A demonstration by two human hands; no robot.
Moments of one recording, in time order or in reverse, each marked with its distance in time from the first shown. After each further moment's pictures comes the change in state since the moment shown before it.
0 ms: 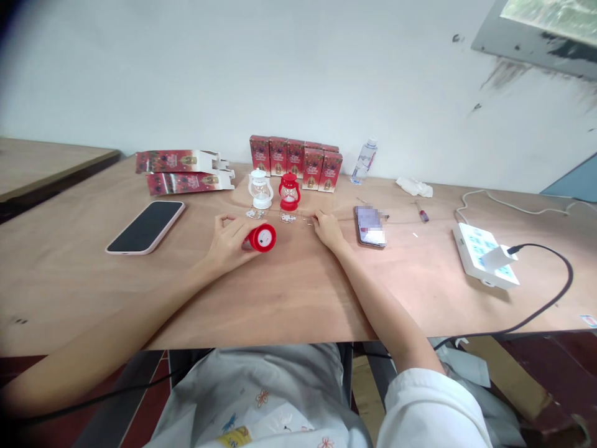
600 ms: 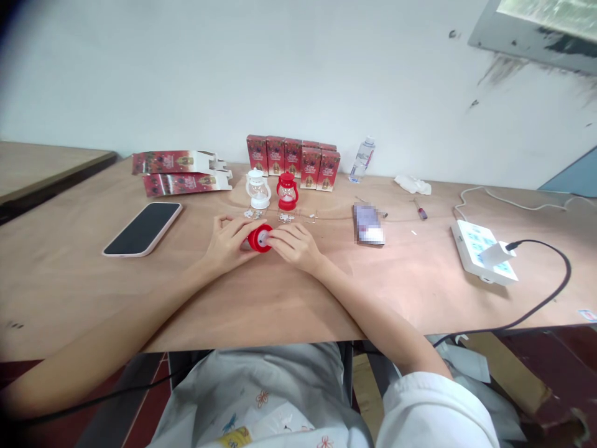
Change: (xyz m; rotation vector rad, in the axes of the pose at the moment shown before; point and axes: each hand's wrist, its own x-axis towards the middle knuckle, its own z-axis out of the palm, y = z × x) left_hand 0.000 -0.001 -0.001 0.190 0.057 0.169; right_hand -0.040 -0.082 -0.011 0.022 0.485 -0.856
